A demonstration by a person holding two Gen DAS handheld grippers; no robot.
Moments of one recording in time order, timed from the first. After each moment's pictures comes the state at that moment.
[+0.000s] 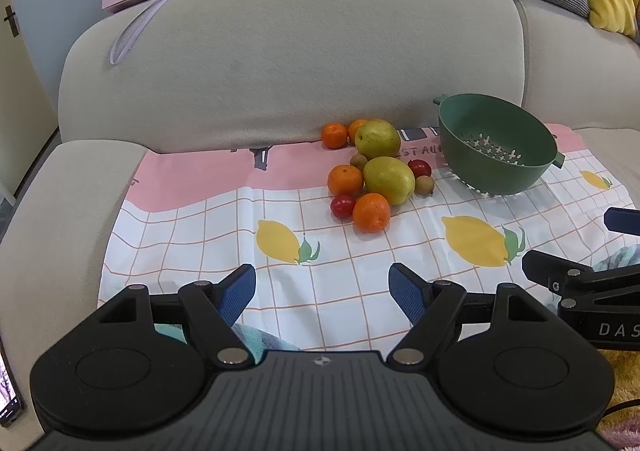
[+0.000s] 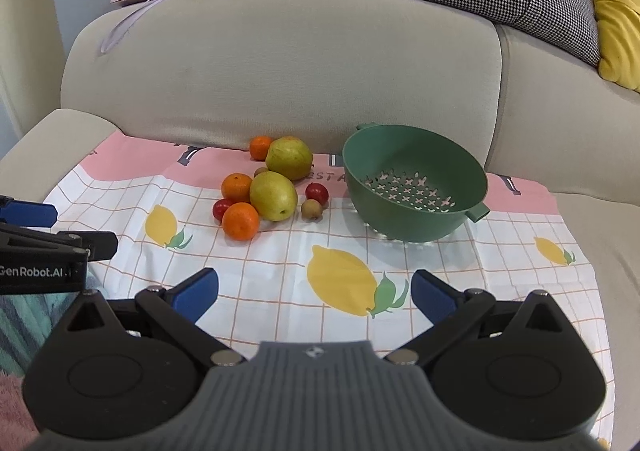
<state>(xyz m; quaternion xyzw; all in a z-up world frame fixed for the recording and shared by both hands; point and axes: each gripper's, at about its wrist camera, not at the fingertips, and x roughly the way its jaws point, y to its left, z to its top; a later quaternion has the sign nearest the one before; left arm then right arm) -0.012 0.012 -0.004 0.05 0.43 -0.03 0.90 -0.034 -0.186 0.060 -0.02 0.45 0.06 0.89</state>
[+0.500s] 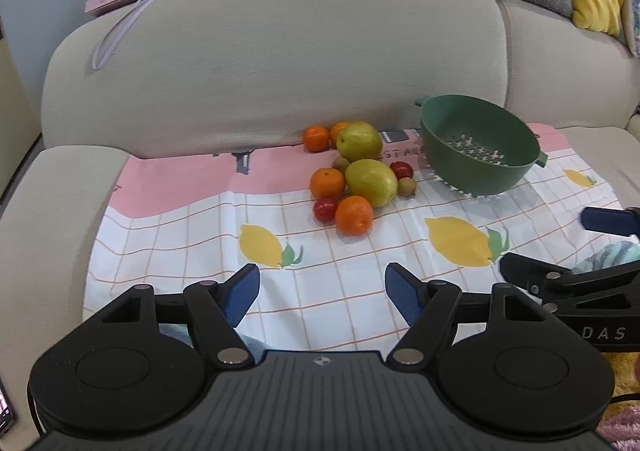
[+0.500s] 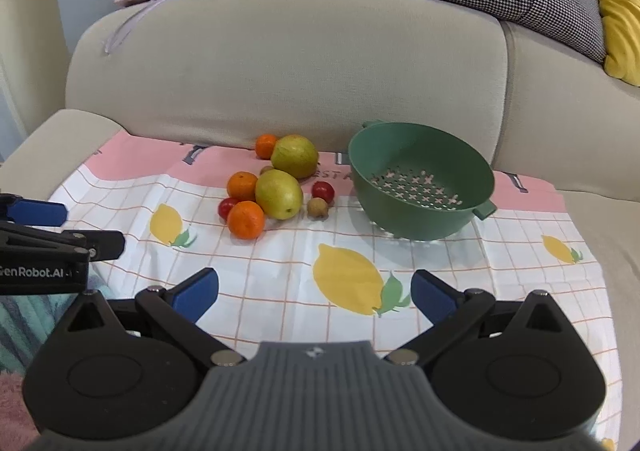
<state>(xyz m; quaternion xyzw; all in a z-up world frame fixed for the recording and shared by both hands) -0.010 0.009 -0.004 0.04 0.43 -0.07 0.90 -0.035 -0.187 0.056 -0.01 0.44 0.08 0.89</state>
